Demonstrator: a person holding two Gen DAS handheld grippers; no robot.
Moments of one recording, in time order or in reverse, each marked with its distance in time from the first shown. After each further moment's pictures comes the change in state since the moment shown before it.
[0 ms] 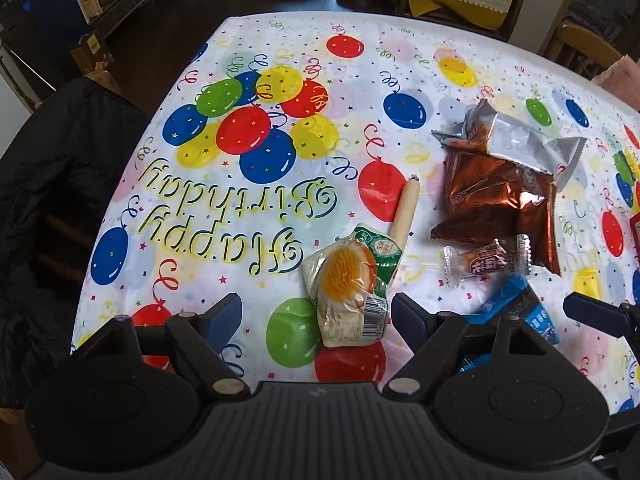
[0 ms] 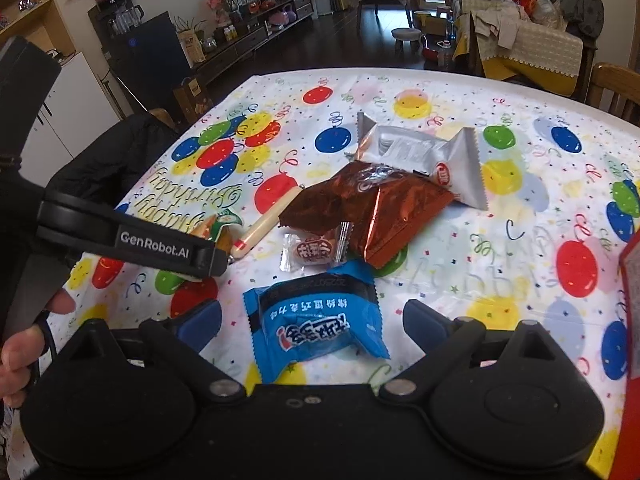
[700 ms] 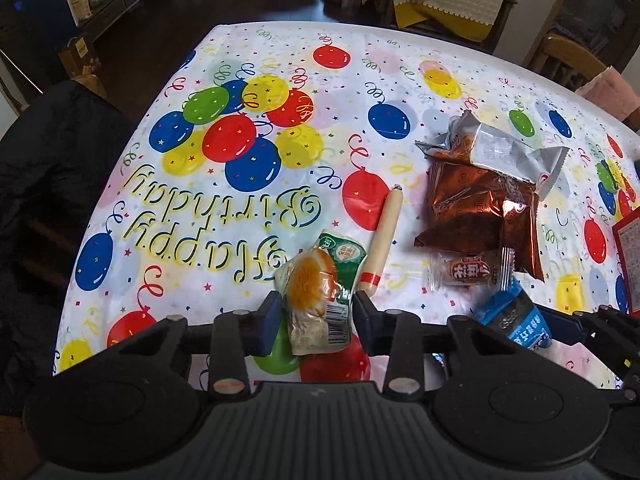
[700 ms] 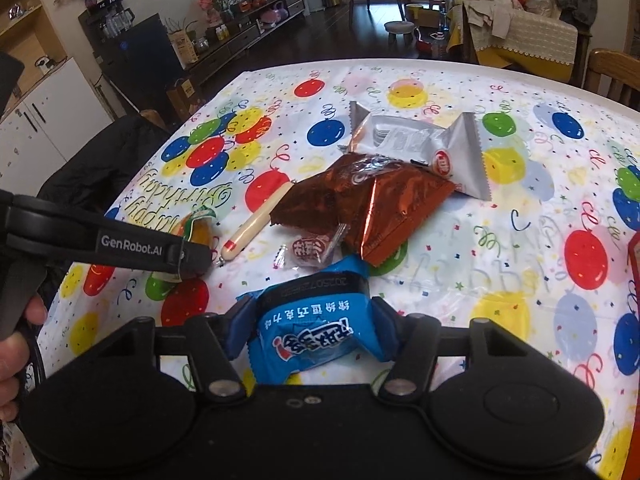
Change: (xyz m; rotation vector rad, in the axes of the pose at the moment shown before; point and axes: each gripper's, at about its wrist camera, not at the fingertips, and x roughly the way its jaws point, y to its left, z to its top) left arm -0.004 0.002 -0.002 -0.010 -0.038 -0.062; right arm 0.007 -0.004 -0.002 0.039 0.005 -0.001
